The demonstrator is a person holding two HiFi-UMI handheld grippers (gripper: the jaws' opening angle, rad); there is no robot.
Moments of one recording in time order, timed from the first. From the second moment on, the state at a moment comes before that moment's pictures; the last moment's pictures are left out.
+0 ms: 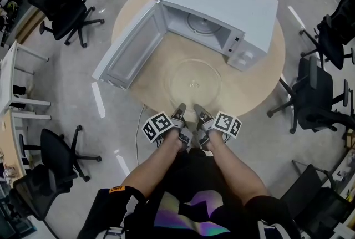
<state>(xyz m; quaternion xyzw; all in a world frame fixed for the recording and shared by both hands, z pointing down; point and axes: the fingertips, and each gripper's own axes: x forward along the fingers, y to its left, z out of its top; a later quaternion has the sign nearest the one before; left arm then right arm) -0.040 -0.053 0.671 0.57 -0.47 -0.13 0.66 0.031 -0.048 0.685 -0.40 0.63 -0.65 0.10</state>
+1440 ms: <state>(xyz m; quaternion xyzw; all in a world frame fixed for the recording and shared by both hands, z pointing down) -0.042 -0.052 0.712 0.55 -0.47 -0.08 0.69 0.036 -0.043 0.691 -0.41 0.66 -0.63 0.05</state>
